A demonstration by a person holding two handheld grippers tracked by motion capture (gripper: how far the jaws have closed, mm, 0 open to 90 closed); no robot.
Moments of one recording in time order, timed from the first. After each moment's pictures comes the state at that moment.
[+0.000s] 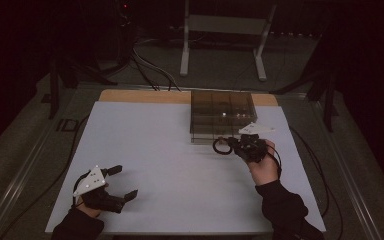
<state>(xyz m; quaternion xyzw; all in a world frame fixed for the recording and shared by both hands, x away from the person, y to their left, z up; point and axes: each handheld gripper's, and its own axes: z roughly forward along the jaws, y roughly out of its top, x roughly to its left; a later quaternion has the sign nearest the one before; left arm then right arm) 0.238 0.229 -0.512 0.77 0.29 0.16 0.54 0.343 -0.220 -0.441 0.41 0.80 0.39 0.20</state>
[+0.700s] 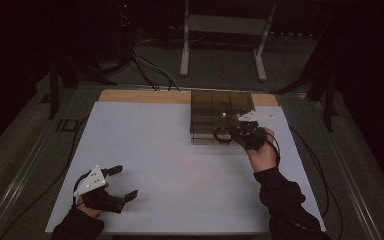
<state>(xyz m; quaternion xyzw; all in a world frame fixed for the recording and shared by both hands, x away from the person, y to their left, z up) 0.238 0.229 -0.512 0.77 0.29 0.16 0.54 0.374 -0.219 -0.429 0.43 0.79 0.38 0.22</state>
